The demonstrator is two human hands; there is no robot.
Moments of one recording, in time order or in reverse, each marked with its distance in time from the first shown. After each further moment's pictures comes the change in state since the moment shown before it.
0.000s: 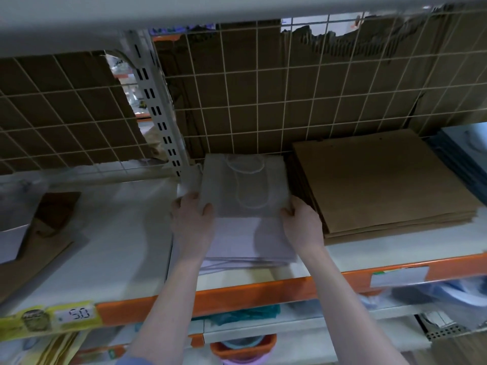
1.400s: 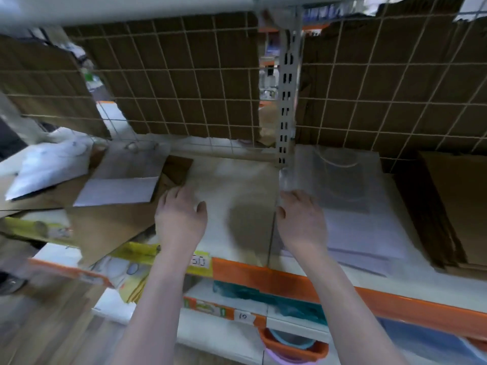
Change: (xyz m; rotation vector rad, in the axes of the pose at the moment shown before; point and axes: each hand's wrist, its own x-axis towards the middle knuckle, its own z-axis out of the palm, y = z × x) left_hand 0.005 -0.121 -0.162 0.391 0.211 0.009; right_hand -0.055 -0.121 0.122 -0.456 -0.160 -0.456
